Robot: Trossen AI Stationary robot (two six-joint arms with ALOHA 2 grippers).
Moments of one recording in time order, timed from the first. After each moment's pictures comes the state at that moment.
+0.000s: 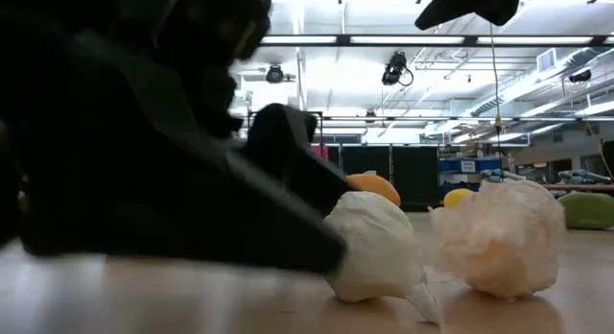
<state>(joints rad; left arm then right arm) -0.54 2.16 0.94 0.87 -0.14 0.05 0.54 1.47 1.18 -0.62 0.58 0.84</state>
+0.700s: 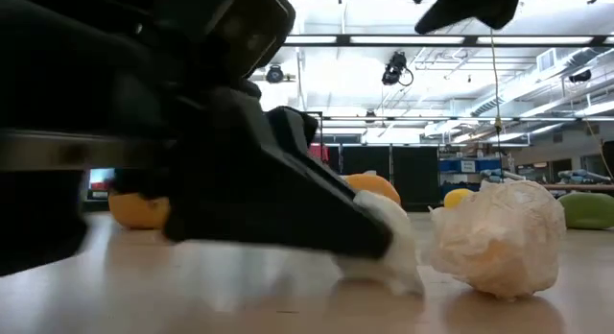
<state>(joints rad) -0.53 2.13 0.96 0.78 -0.29 0.02 0.54 1.47 1.14 -0.58 0.58 0.81</state>
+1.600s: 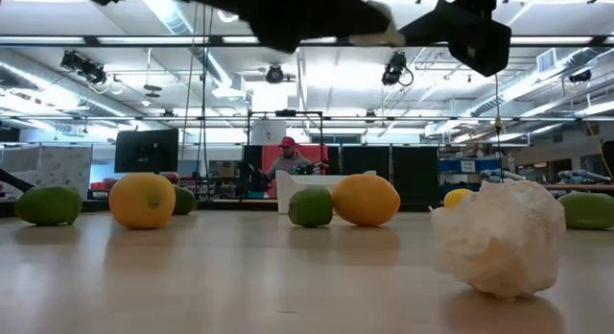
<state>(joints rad) -0.51 1.91 1.04 0.72 -0.85 0.48 0.52 1.47 0.91 -0.02 0.52 0.98</state>
